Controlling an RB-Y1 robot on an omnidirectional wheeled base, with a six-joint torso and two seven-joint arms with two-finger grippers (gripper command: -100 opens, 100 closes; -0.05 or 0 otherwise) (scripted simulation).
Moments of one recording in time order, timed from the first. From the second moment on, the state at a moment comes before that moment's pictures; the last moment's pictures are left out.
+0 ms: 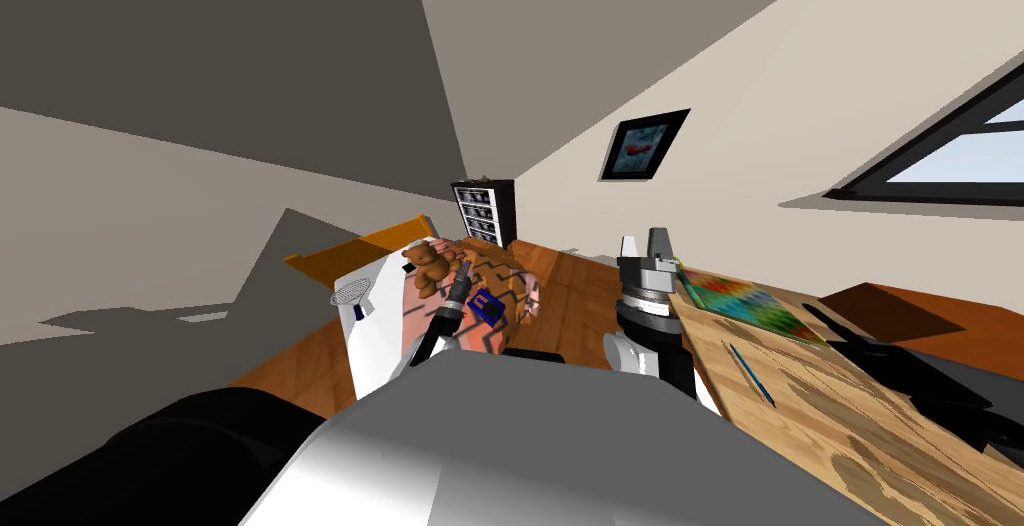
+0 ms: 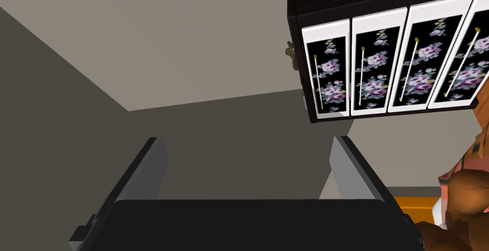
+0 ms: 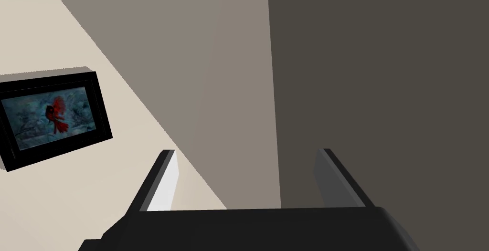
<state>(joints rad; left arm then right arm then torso) 0.53 0.22 -0.10 -2.03 0.06 -0.28 -0.11 0.47 0.04 0.05 -2.28 0.03 -0.55 0.13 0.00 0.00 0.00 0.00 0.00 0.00</state>
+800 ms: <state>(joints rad) 0.56 0.32 -0.13 -1.88 0.14 -0.13 -0.15 0.47 0.04 0.05 -2.28 0.03 -0.55 0.13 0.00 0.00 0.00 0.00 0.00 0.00</state>
